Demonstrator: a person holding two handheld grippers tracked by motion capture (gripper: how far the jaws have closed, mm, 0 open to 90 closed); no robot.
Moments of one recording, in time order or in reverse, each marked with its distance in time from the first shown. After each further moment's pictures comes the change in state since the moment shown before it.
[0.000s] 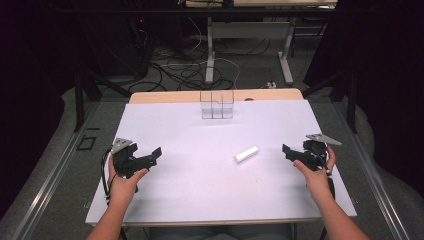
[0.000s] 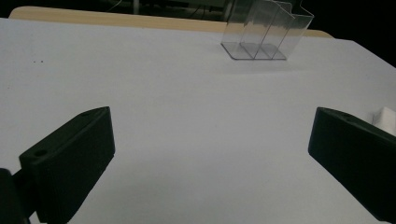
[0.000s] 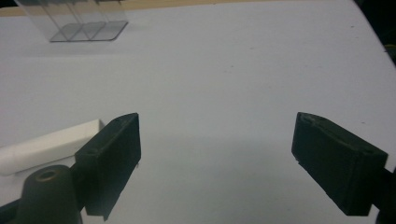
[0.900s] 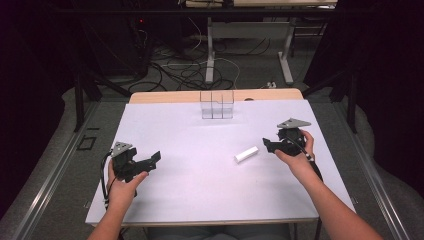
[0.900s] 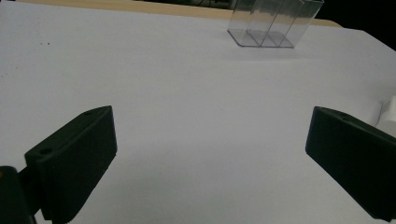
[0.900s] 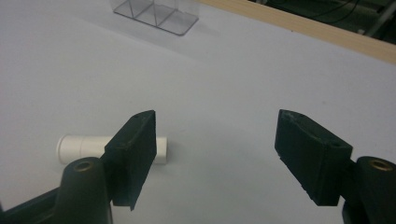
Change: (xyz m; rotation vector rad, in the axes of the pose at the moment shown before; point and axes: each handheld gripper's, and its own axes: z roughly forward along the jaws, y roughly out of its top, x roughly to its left) left arm 0.001 -0.010 -0.004 0.032 0.024 -0.008; right arm 0.060 0.046 0.020 0.097 0.100 -0.332
